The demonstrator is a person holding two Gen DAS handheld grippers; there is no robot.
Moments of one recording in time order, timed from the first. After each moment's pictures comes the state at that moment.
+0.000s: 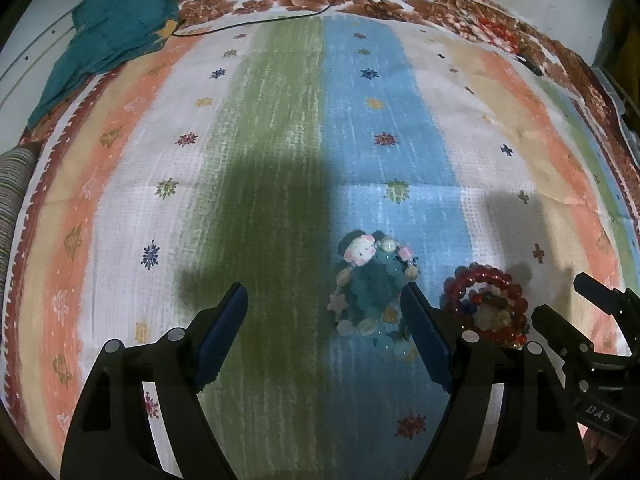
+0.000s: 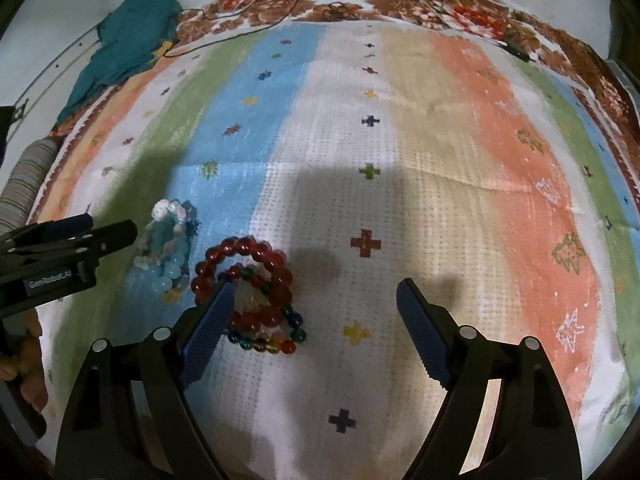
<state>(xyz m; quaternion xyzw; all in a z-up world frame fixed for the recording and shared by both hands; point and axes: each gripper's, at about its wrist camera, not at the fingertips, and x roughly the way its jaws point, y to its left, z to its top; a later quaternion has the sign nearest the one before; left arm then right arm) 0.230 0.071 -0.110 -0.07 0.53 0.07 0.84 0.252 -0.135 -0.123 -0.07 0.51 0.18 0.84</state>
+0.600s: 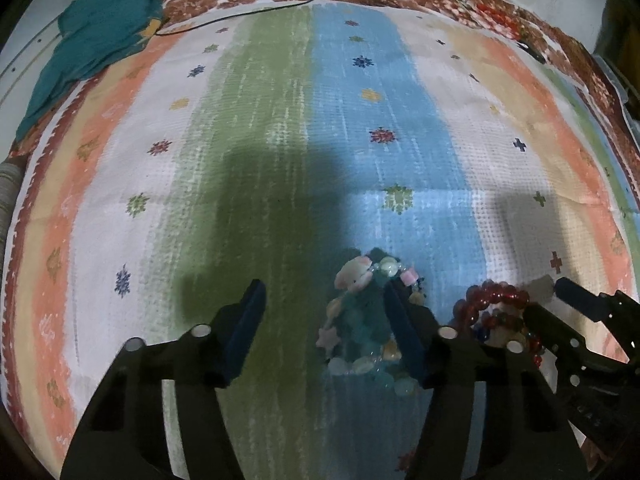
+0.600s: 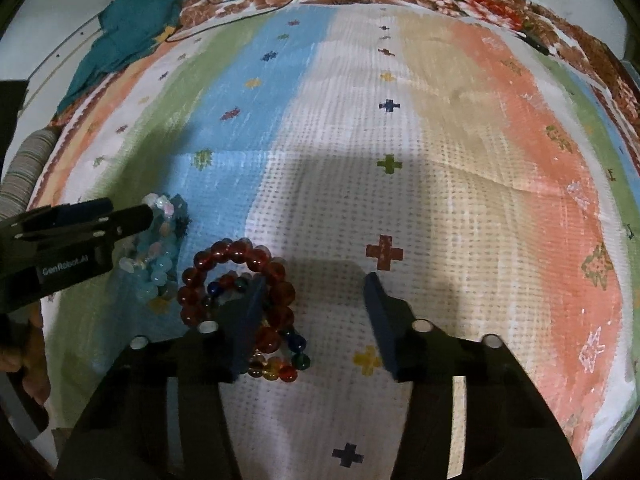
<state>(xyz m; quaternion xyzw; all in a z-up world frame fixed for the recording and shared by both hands) 0.258 0.065 -0.131 -0.06 0.55 0.07 0.83 0.270 -0.126 -0.147 -0.07 0.53 0.19 0.82</state>
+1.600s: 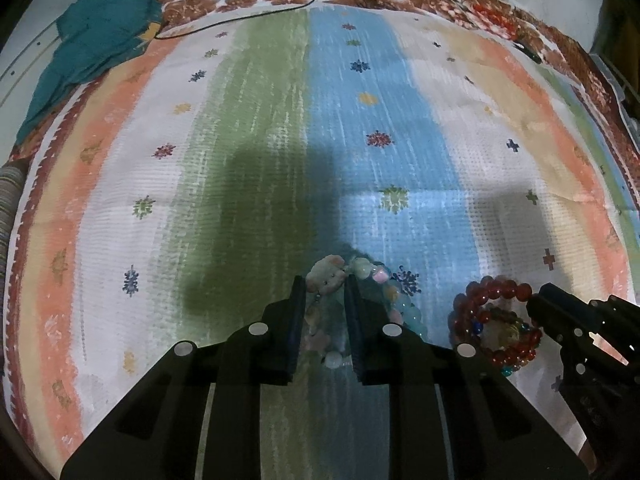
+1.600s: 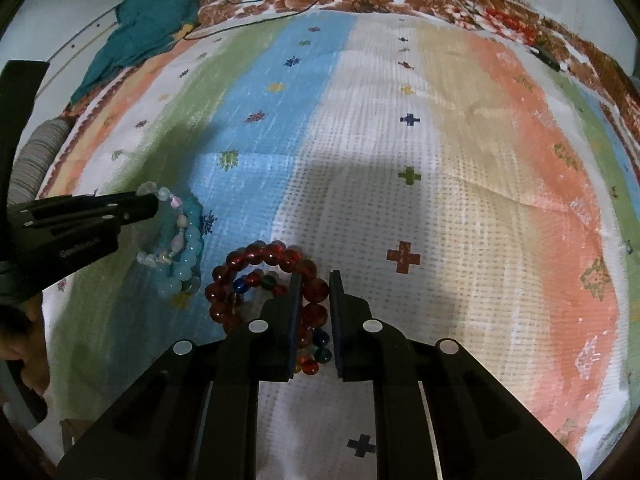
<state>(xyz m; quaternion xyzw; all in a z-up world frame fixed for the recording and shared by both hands) 0.250 0.065 -0.121 -0.05 0.54 0.06 0.83 0.260 -0.118 -0.135 -0.09 0.52 0.21 0.83</state>
